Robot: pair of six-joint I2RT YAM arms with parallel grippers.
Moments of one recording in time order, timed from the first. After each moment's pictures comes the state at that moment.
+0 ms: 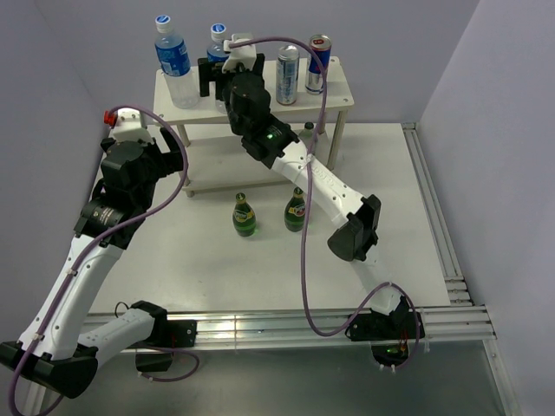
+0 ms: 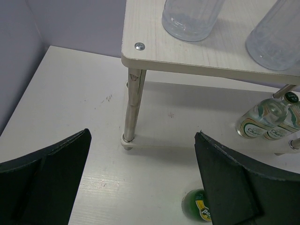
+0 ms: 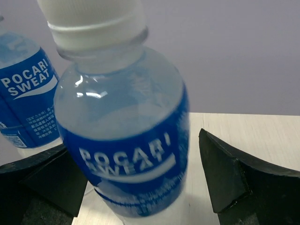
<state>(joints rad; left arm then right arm) -0.37 1.00 1.25 -0.43 -0.44 -0.25 0.83 2.22 2.51 -0.04 0.57 -0.02</state>
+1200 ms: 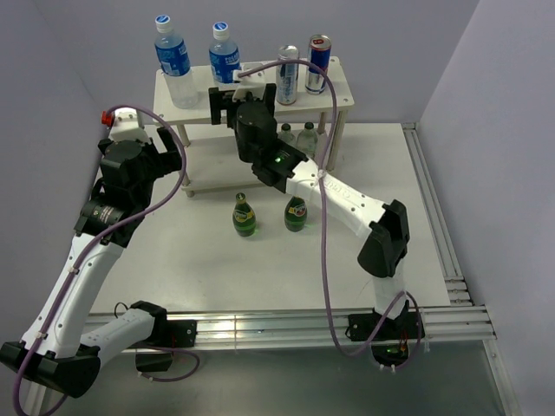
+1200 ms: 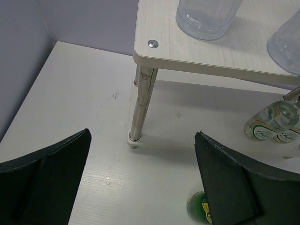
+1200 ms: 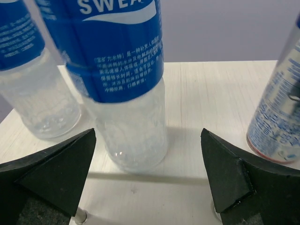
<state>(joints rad) -0.34 1.01 1.23 -0.43 -0.43 -0.26 0.88 1.95 1.98 0.10 0.70 0.01</state>
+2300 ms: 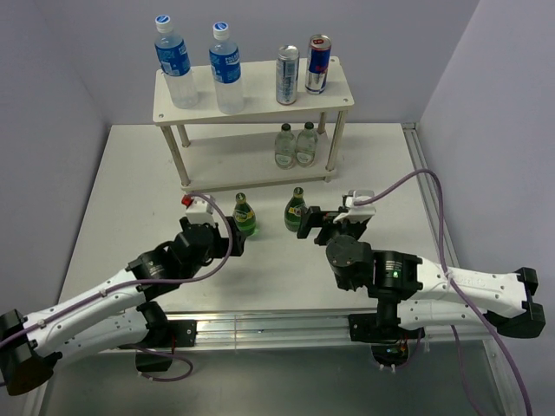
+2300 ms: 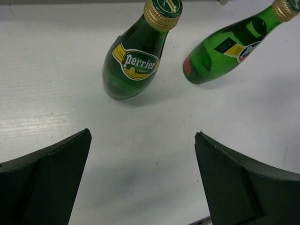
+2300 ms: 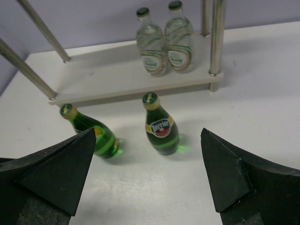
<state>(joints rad) -0.94 0.82 0.61 -0.31 -0.47 -0.67 1.34 0.86 0.86 -0.27 1.21 0.49</state>
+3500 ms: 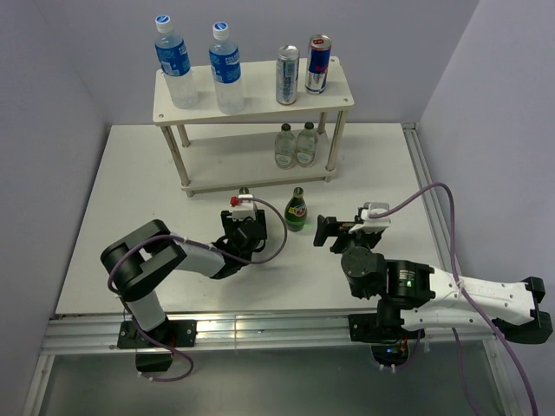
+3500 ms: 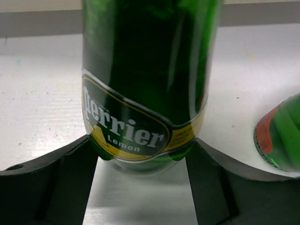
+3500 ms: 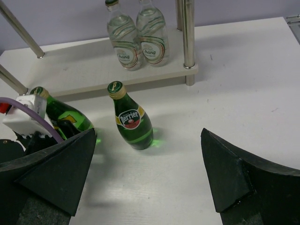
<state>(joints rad) -0.93 1.72 0.60 0.62 -0.82 -0.48 1.34 0.69 0.71 -0.34 1.26 0.50</state>
